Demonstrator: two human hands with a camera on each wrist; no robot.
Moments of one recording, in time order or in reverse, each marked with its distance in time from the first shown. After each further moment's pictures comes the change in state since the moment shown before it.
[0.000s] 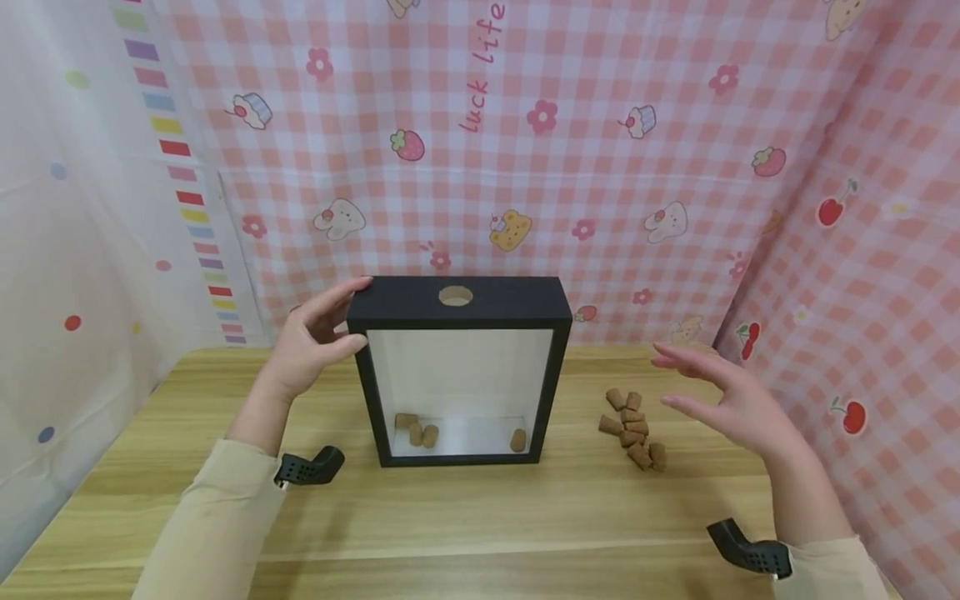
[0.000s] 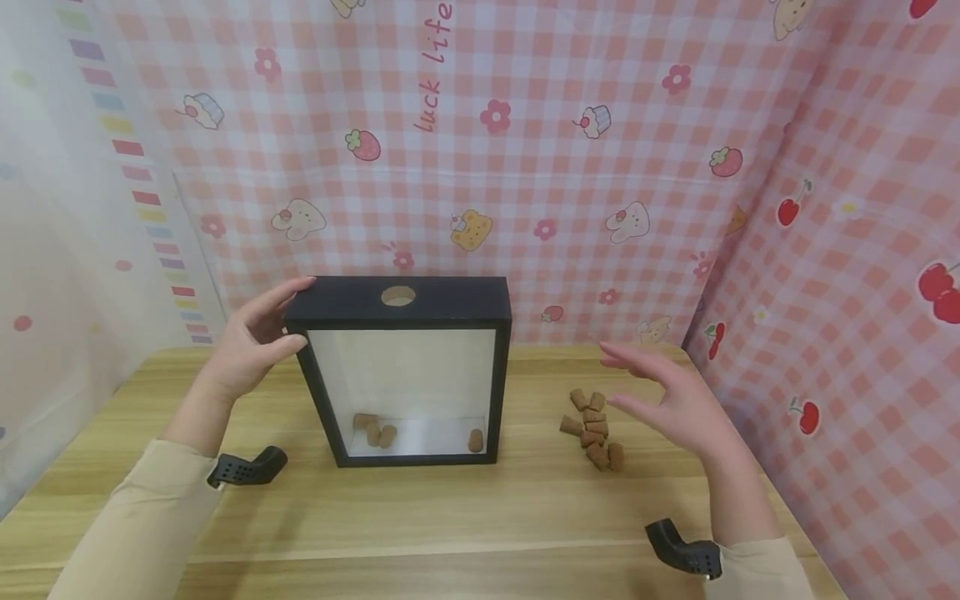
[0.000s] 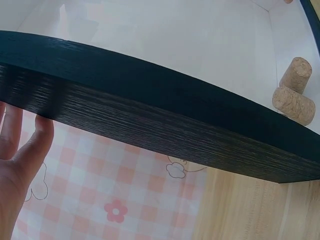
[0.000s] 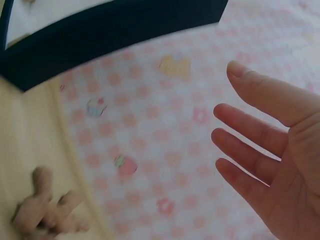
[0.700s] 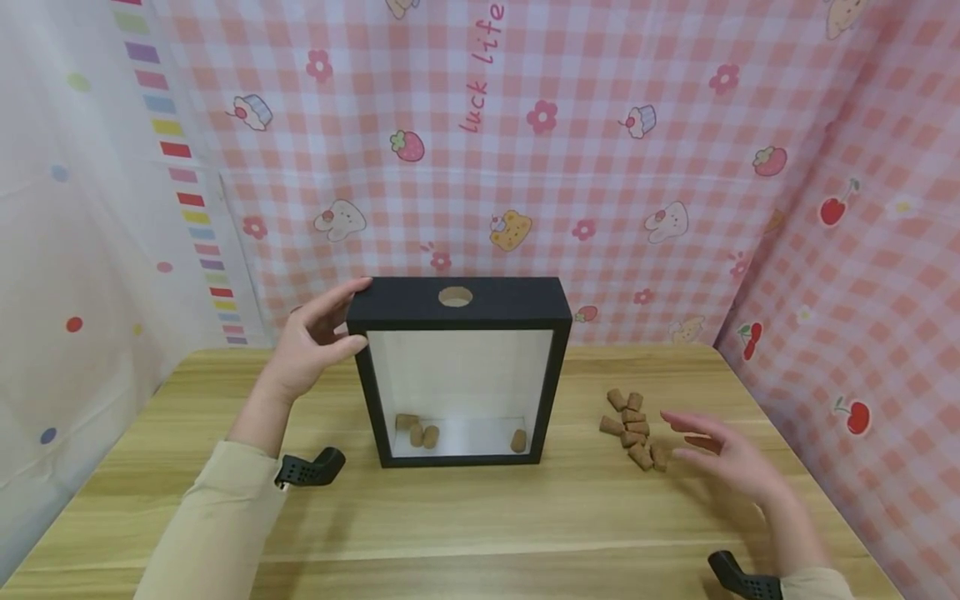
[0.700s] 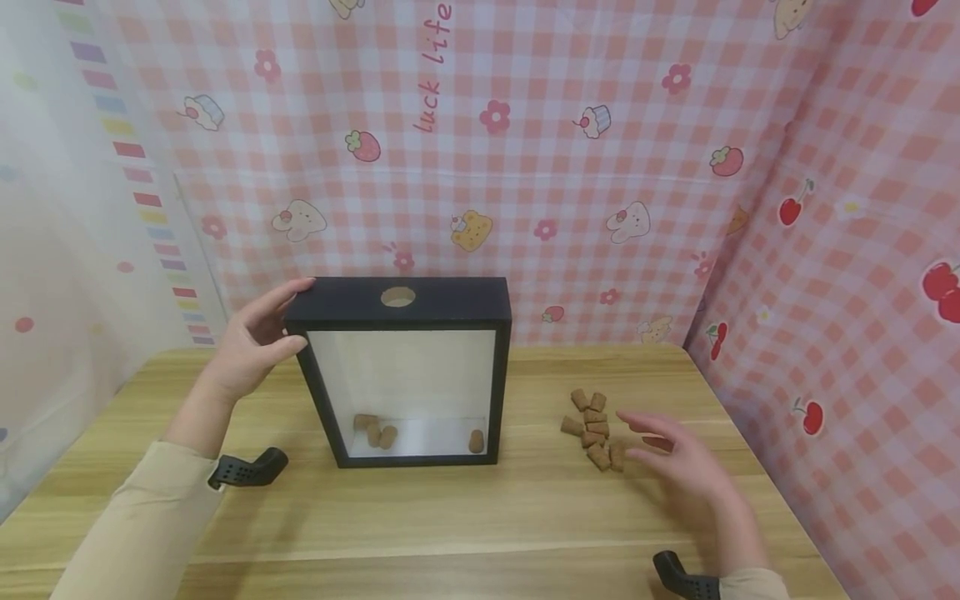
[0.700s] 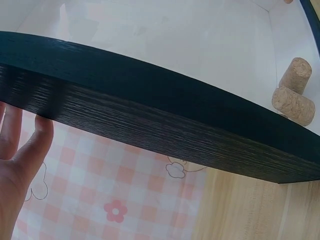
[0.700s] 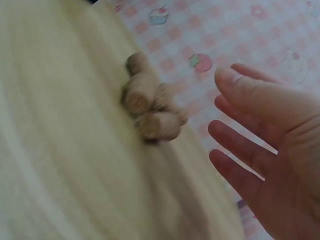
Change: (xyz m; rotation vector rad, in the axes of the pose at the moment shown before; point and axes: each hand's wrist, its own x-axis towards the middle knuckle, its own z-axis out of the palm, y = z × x) left_hand 0.000 -0.001 0.001 -0.012 0.004 0.004; right_hand -0.070 0.093 0.038 0.256 -0.112 0.174
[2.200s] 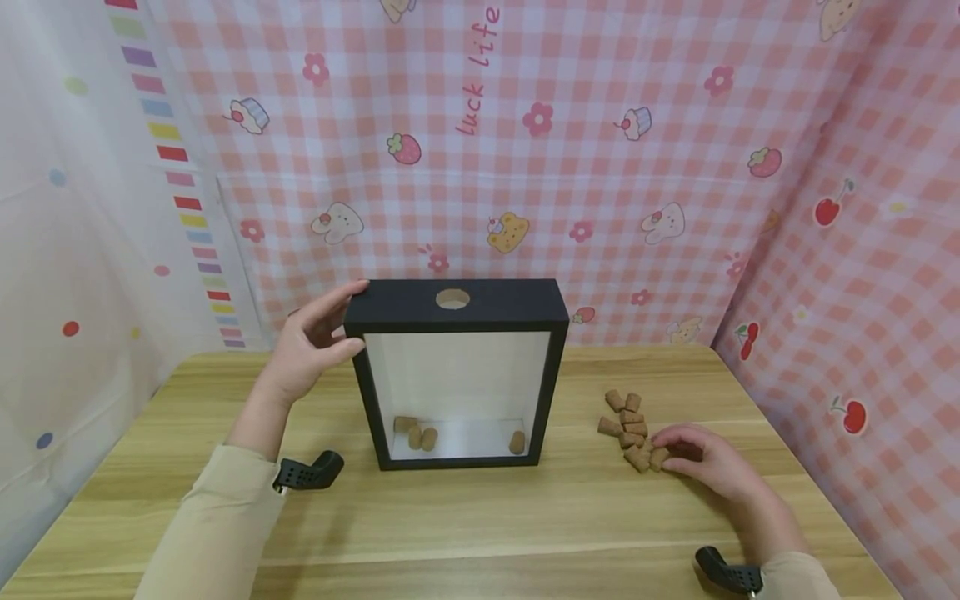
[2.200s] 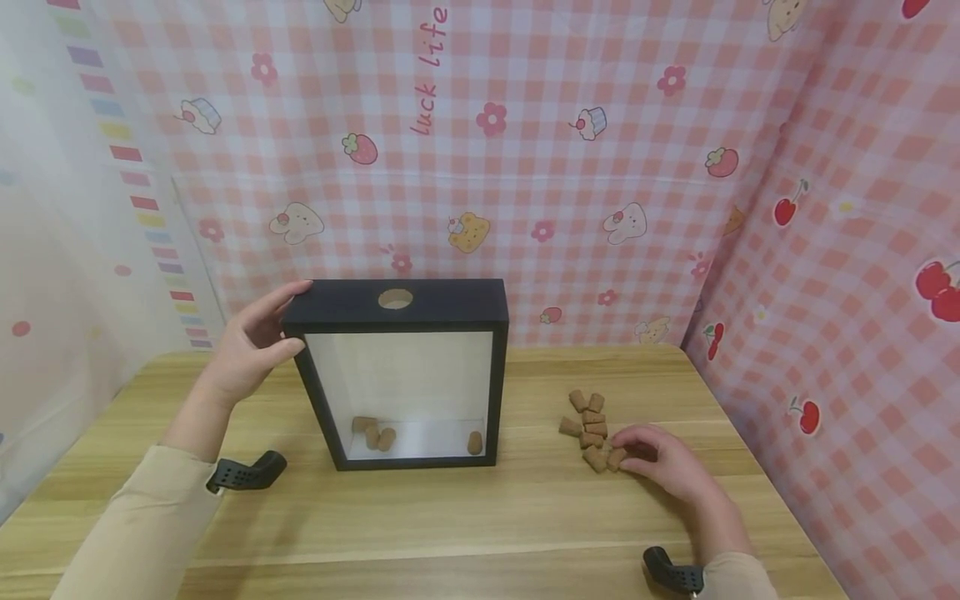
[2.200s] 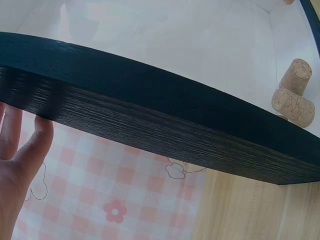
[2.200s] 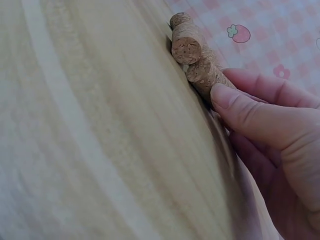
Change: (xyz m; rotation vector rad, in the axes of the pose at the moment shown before) left_hand 0.000 0.000 0.002 -0.023 -0.010 0.032; right_hand 0.003 0.031 0.016 -0.100 0.001 -0.078
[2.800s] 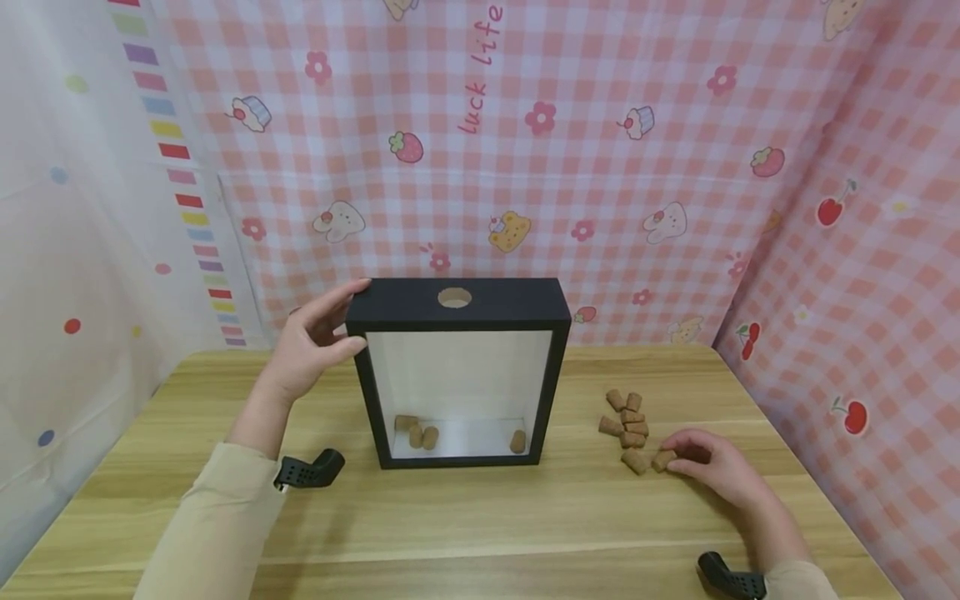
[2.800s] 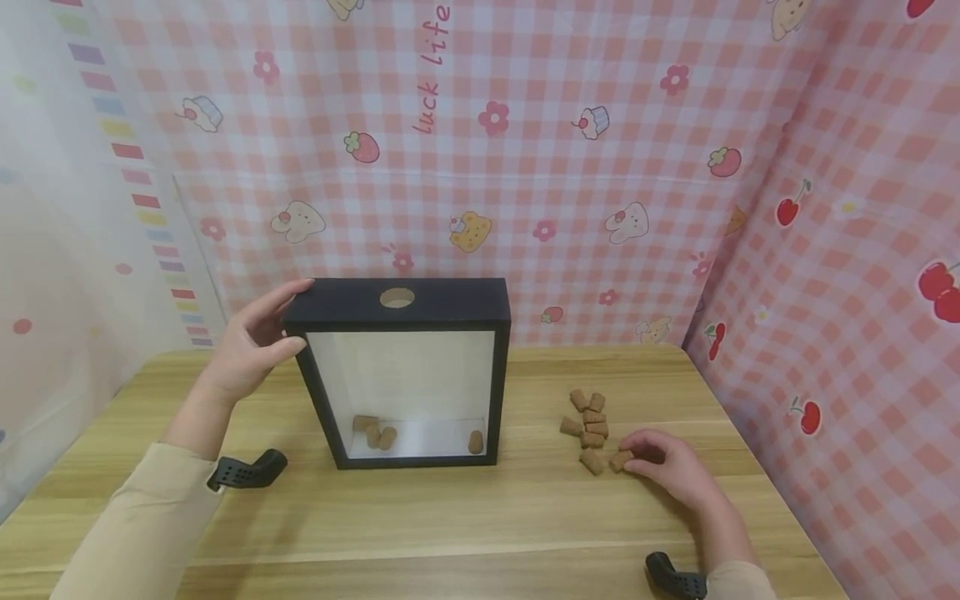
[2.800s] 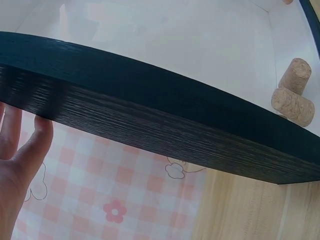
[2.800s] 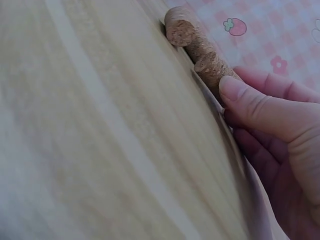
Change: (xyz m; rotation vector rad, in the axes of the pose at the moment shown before) left_hand 0.000 0.002 -0.001 0.019 0.007 -0.021; right_hand -0.008 -0.004 -0.001 -0.039 0.066 0.242
